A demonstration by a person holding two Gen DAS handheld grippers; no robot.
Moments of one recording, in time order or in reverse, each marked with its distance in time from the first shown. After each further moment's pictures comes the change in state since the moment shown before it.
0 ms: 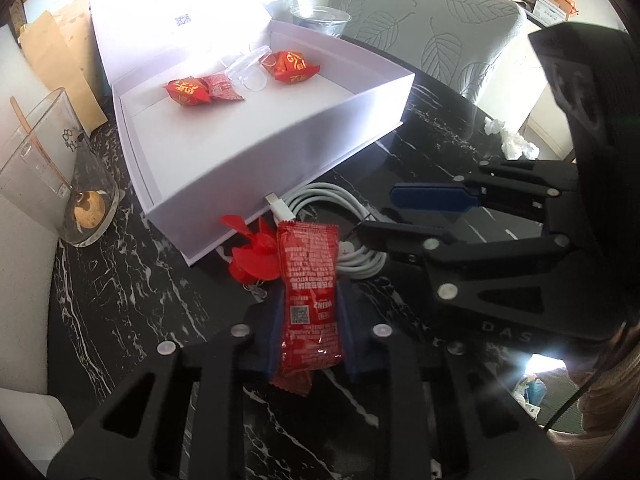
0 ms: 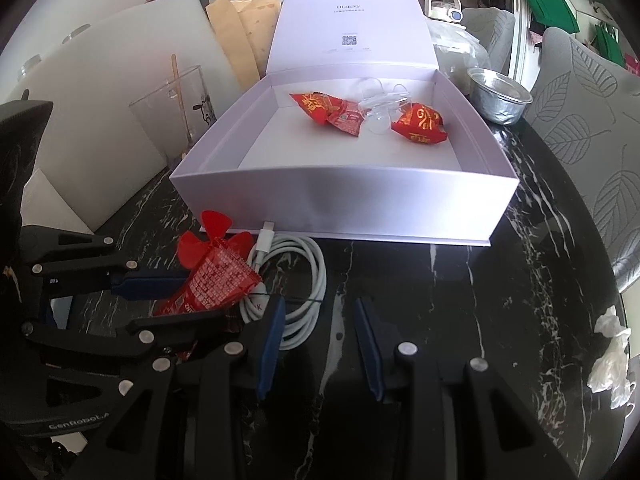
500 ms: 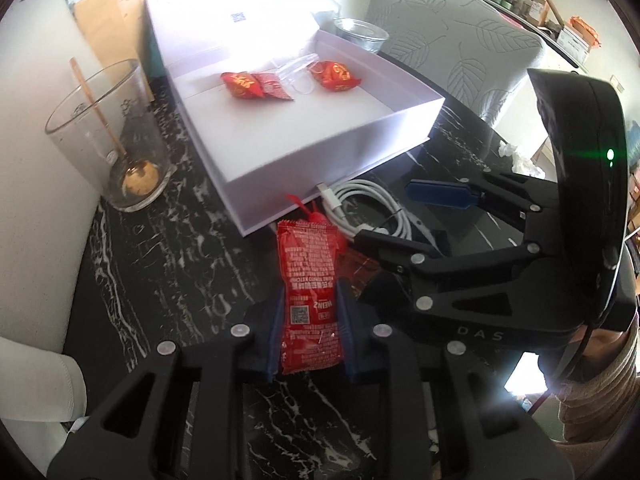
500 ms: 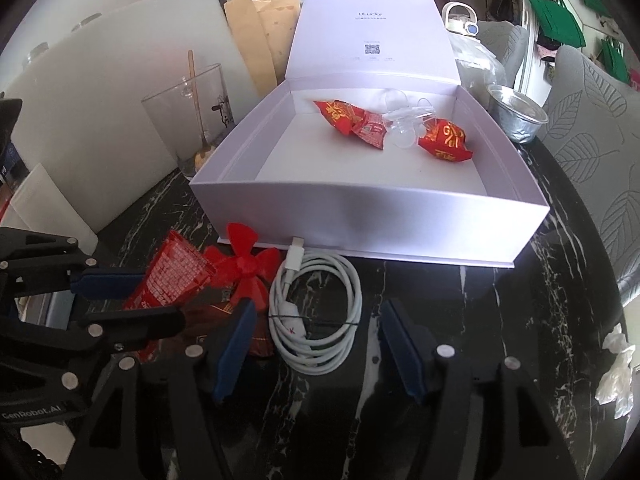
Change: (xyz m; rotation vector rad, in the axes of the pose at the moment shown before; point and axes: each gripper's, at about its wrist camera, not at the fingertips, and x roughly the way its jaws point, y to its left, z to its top) left arm -0.029 0.031 -0.016 -0.113 -0.015 0.038; right arm 0.007 0.027 0.006 -0.051 -0.024 -0.029
